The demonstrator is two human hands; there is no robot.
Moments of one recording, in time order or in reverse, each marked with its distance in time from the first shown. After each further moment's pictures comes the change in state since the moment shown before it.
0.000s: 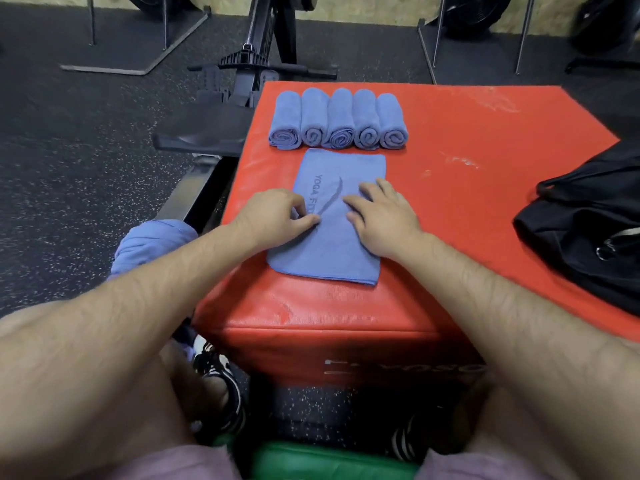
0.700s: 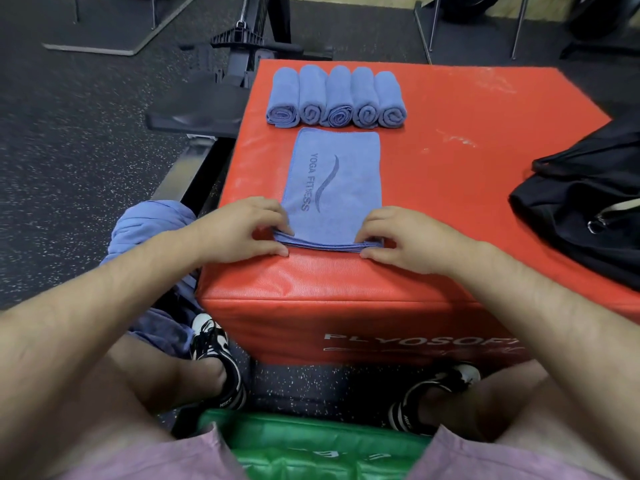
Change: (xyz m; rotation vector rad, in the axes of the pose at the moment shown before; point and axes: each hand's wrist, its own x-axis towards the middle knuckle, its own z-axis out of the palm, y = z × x) left_hand -0.076 -0.028 -0.015 -0.182 -0.179 0.380; right_hand -0.077 0.015 -0.021 0.249 -0.120 -0.480
